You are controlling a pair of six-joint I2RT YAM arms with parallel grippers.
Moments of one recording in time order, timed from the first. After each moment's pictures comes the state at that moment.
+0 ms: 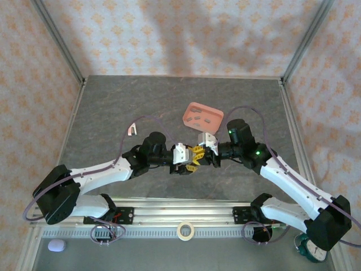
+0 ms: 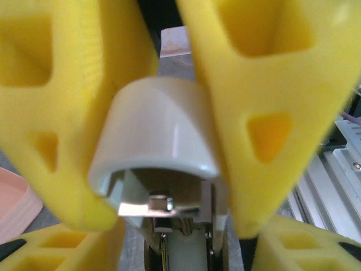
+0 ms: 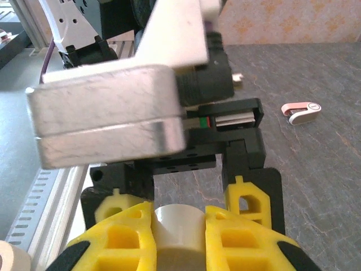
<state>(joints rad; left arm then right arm) -0.79 1.30 0.65 0.22 0.61 0.40 0.60 1.00 0.78 -0.36 -0.85 -0.47</state>
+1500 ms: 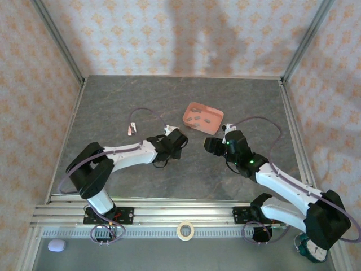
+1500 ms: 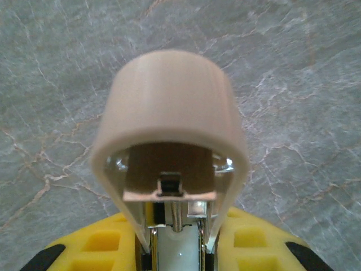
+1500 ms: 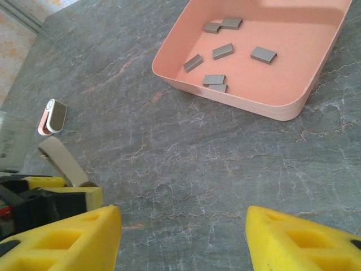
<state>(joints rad) -0.79 1.69 0.99 -0.41 -0.34 -0.64 0.60 1.02 0.53 -0.09 0.03 0.63</state>
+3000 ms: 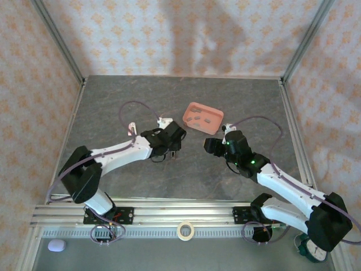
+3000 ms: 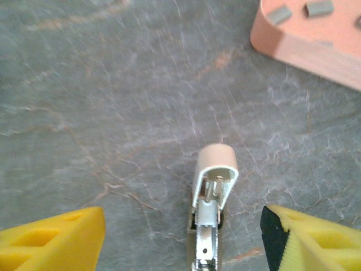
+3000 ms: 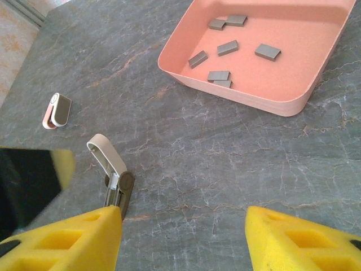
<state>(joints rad) -0.76 1.56 1.07 -0.56 -0.44 -0.73 0.62 0.98 0.56 -0.16 0.03 0.62</state>
